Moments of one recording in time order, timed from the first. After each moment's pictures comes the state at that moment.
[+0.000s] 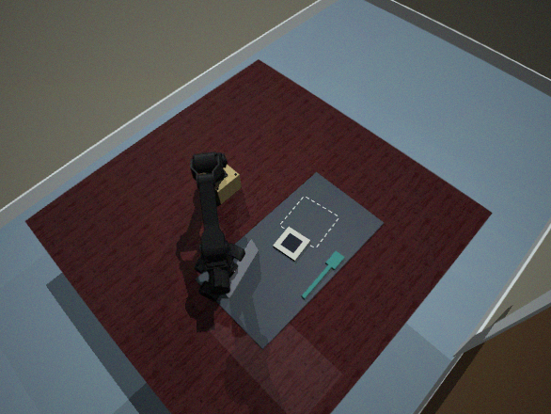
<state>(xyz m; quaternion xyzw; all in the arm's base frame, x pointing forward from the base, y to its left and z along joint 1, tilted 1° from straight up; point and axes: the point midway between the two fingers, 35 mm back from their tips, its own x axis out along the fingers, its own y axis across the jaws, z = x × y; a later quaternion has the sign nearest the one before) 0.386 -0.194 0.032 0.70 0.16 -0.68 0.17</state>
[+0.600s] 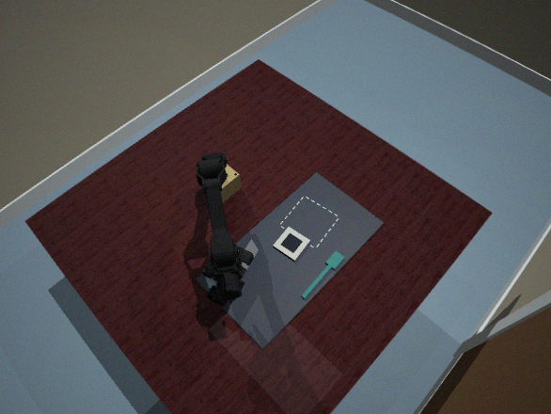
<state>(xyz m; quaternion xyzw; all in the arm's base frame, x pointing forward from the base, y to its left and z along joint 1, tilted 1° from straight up) 0.414 -0.180 0.036 0.70 0.16 -0.67 0.17</state>
